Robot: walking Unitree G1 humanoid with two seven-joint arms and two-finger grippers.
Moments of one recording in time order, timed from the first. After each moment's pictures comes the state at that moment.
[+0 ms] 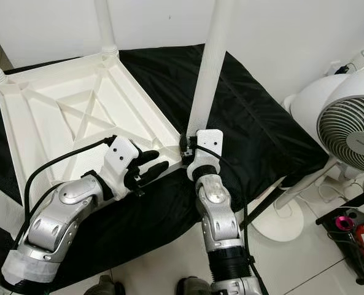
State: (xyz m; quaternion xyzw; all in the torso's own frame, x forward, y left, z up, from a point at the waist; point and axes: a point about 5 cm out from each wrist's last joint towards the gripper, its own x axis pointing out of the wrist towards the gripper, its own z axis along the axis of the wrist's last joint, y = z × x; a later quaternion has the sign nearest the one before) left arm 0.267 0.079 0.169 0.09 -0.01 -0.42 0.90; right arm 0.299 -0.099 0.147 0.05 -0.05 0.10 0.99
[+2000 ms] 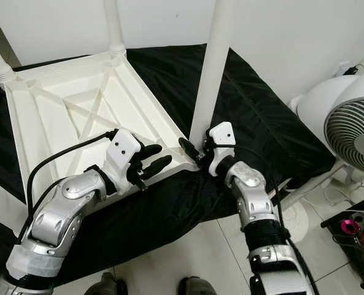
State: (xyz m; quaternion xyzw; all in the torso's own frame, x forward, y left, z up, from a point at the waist) left arm 0.271 0.073 0.178 0.08 -0.03 -0.43 0.90; right arm 0.326 -0.134 0.145 -0.05 -0.06 0.28 0.96
